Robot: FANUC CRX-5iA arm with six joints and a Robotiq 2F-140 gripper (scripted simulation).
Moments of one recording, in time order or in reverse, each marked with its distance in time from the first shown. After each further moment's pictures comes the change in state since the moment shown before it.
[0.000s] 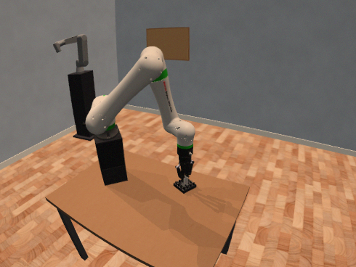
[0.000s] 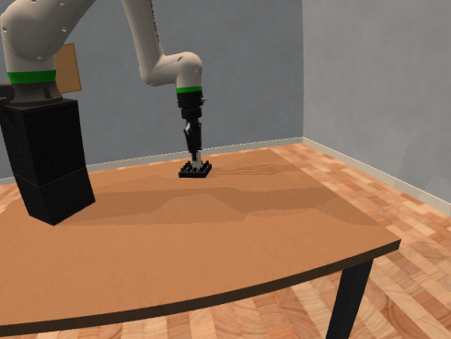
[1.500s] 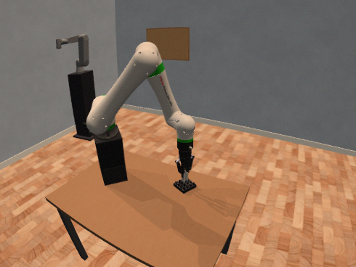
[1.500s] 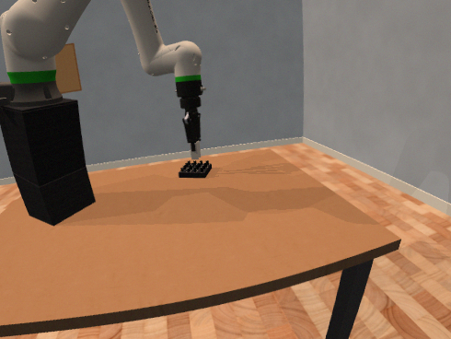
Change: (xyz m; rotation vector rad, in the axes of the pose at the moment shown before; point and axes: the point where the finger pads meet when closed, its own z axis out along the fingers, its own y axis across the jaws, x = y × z) arm 0.000 0.000 -0.038 0.000 0.000 0.000
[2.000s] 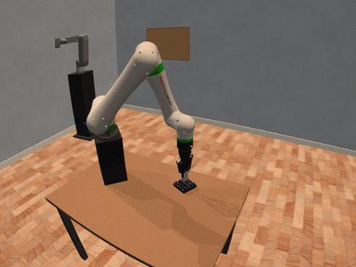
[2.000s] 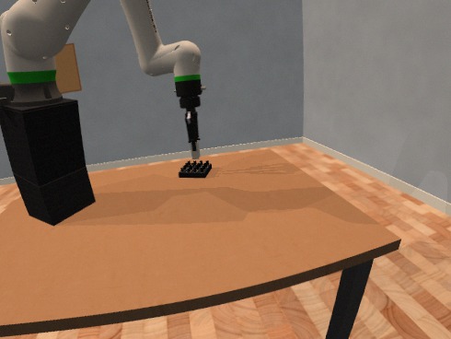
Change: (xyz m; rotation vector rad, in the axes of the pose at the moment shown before) arm 0.000 0.000 -0.001 0.002 -0.009 -0.186
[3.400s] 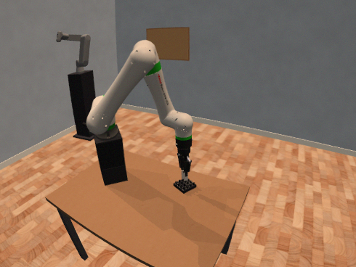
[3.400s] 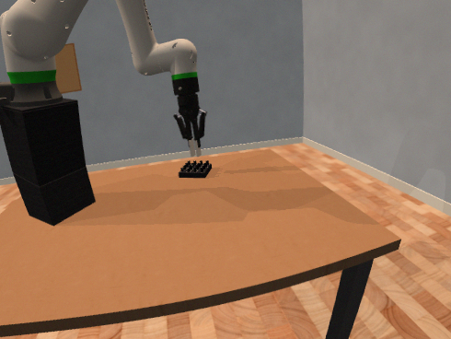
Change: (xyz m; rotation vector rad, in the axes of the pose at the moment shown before) arm 0.000 0.000 -0.009 0.019 -0.032 -1.308
